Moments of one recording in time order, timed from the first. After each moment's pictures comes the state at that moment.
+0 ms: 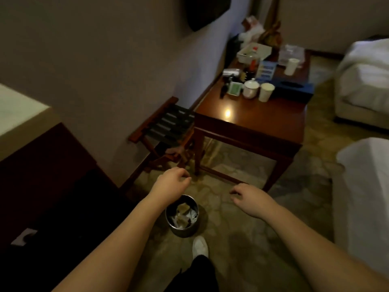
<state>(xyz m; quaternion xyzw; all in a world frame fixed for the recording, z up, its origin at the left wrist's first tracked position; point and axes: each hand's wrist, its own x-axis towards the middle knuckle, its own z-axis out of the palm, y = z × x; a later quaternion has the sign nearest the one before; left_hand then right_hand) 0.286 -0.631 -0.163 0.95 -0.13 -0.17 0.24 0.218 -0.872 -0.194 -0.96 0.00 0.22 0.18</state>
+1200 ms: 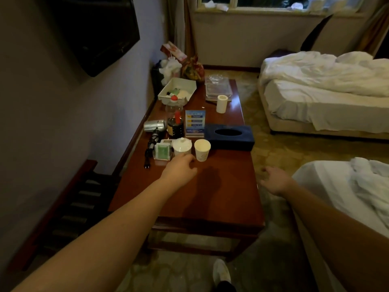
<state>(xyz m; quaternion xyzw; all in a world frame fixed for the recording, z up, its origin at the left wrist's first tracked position) 0.697 -1.032 -0.153 0.91 -0.32 -0.15 0.22 0.528 -1.294 -0.199 -0.91 0.35 0.12 0.18</state>
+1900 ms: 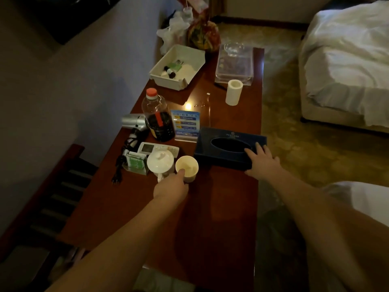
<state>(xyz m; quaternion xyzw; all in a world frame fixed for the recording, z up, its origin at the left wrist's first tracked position) 0.797 -1.185 -0.263 0.95 -0.18 -0.25 0.04 0.746 -1.464 -0.271 -0.94 0.23 0.26 0.07</state>
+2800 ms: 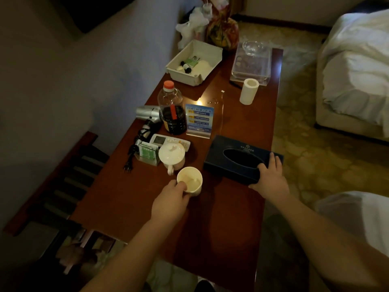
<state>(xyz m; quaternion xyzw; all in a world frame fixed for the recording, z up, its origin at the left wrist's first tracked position) 0.744 -1.139 -0.263 0.96 -0.16 -0.17 0.16 0.705 -1.438 -0.302 -0.95 0.25 0.14 0.10</state>
